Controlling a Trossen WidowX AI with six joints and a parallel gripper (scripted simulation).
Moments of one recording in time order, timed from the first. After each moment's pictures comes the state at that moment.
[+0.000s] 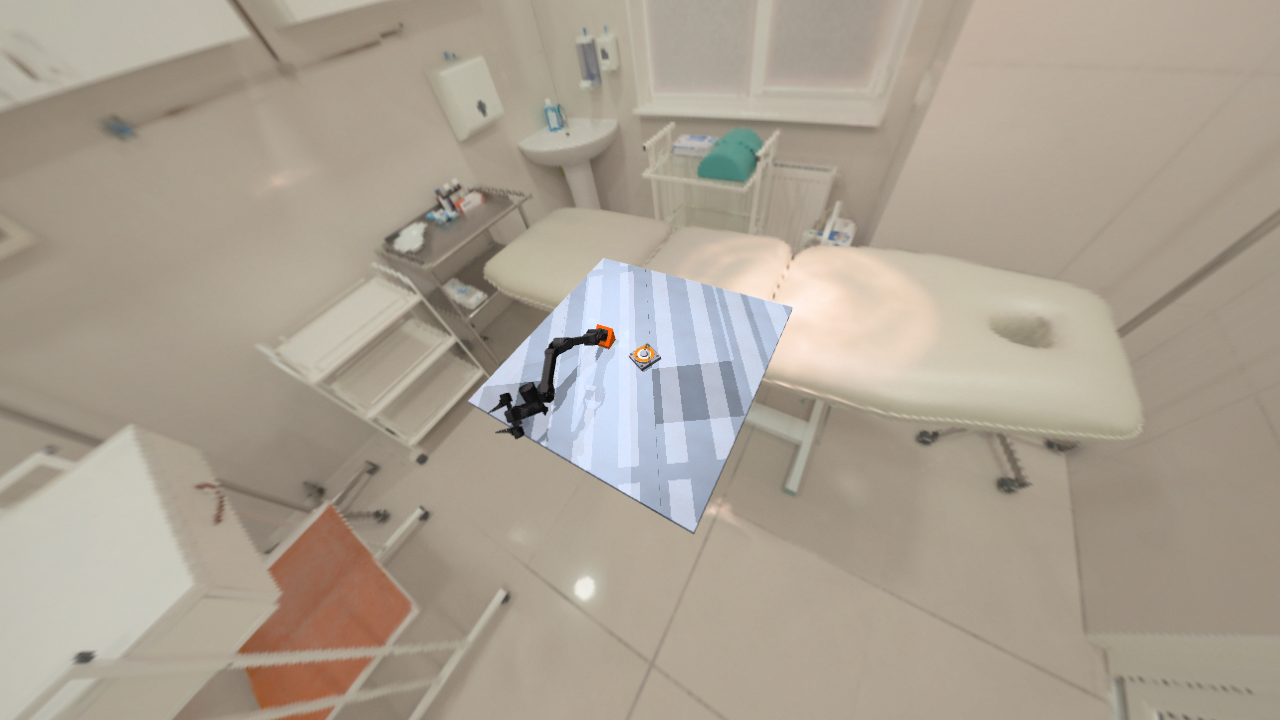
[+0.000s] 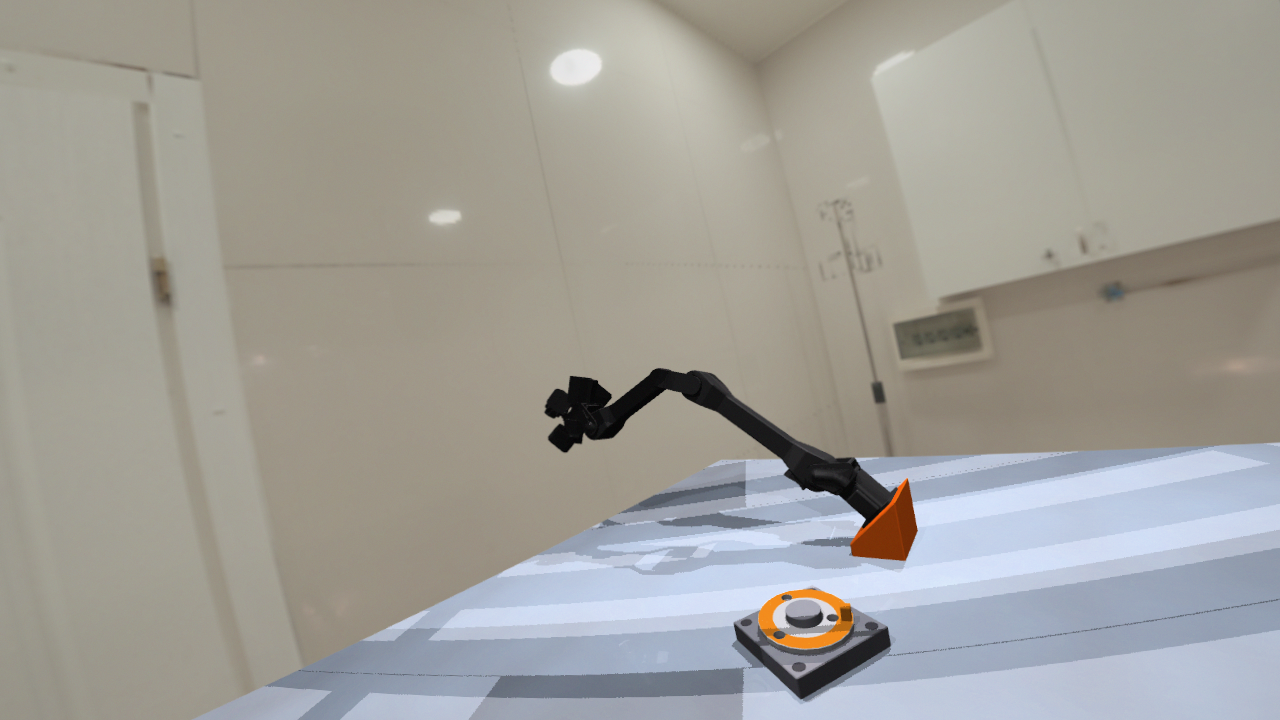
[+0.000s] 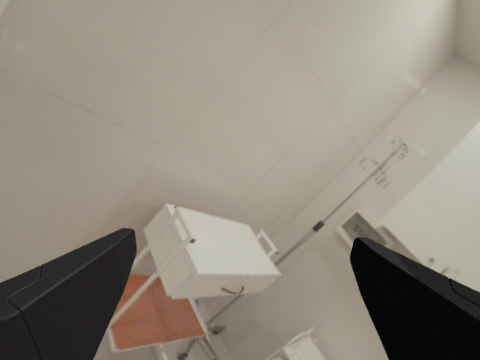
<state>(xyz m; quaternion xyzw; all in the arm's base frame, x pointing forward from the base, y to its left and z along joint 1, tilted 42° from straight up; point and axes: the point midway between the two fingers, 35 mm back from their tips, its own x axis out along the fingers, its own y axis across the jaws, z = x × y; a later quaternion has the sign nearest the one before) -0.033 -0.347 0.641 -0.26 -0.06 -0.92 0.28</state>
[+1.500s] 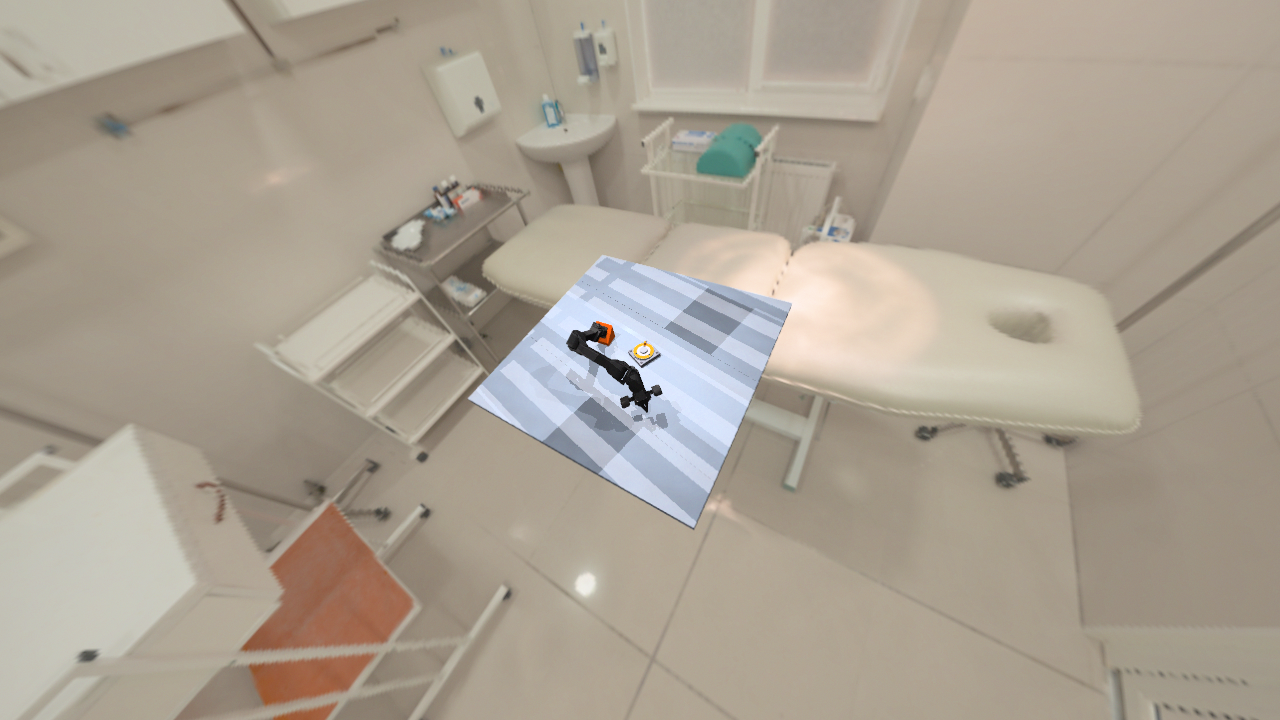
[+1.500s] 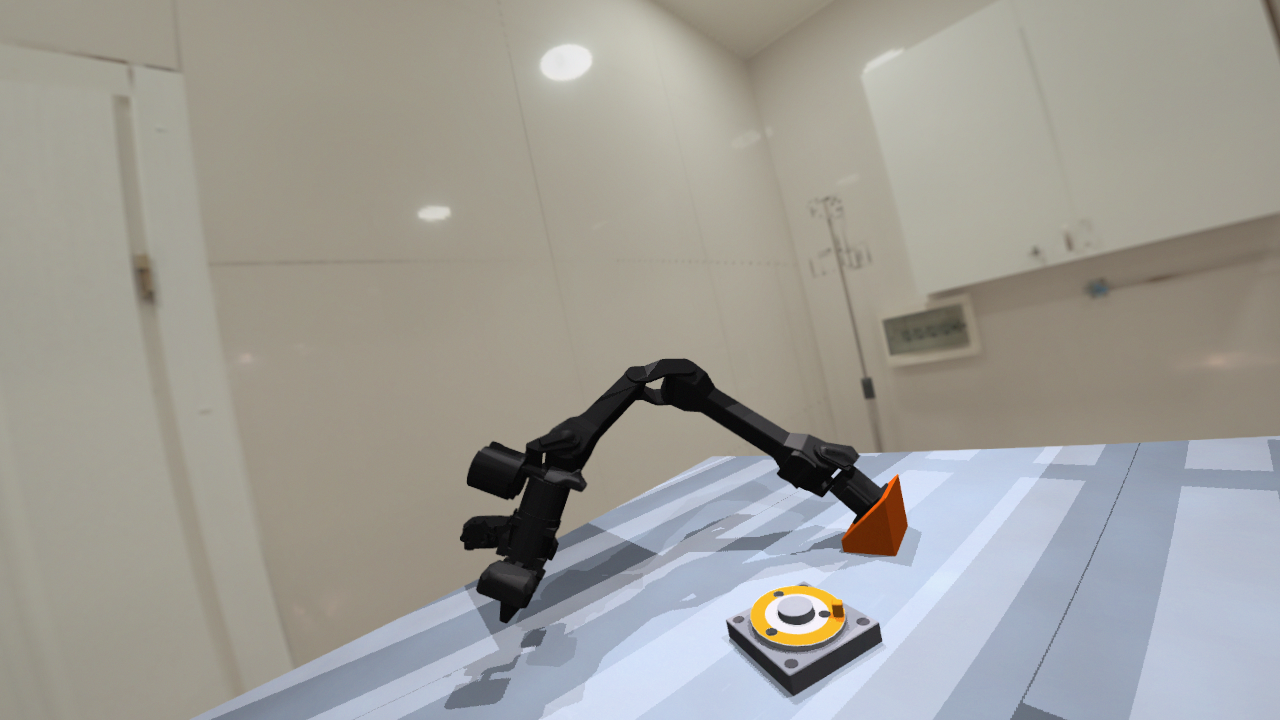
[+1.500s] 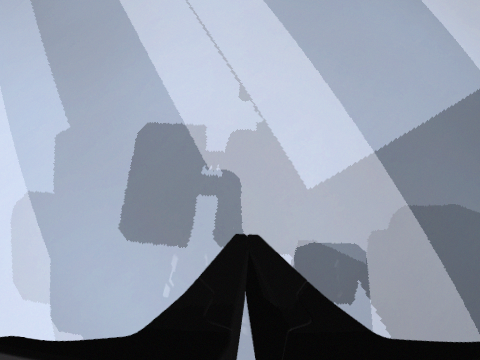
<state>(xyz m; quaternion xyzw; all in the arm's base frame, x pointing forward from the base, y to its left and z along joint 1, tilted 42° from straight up) 0.429 -0.238 0.269 -0.07 0.27 -0.48 0.83</state>
